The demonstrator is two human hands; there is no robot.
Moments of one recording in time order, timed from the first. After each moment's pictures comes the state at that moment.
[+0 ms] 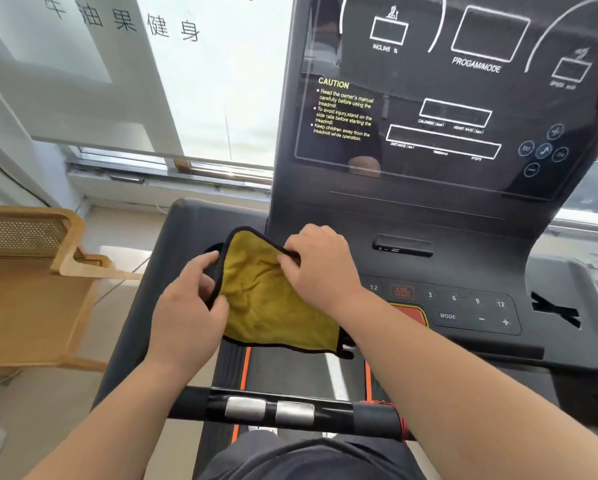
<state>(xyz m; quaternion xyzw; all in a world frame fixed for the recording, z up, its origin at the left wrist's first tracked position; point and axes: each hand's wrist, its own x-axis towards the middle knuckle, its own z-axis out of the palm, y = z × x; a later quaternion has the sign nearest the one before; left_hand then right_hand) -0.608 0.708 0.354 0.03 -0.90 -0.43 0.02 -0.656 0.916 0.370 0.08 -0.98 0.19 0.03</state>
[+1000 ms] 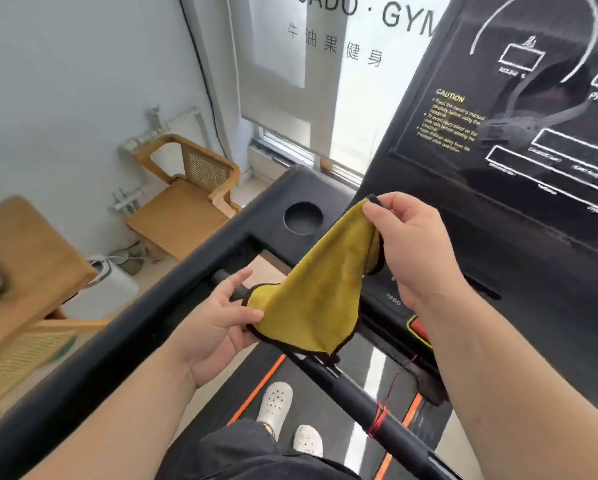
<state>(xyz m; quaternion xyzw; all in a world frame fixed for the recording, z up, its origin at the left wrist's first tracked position) -0.446 0.770 0.383 0.30 -0.45 -0.84 -0.05 -0.600 0.969 0.469 0.07 -0.75 0.64 -0.12</state>
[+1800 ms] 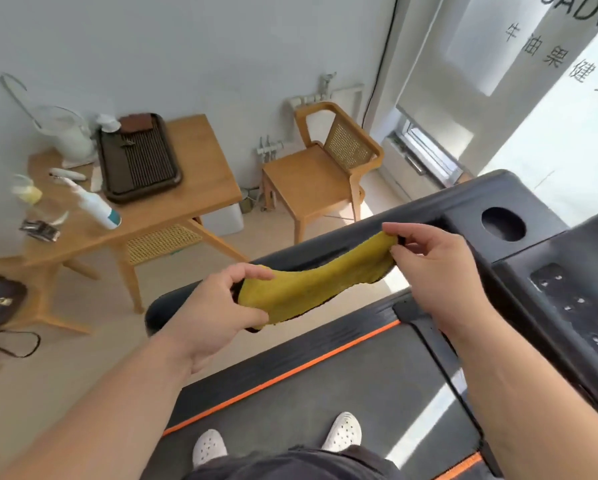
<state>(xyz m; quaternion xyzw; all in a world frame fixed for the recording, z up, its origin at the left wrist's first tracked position) -0.202 0.657 0.397 0.45 -0.64 -0.62 0.06 -0.446 0.802 0.423 0.28 -0.80 0.49 -0.21</state>
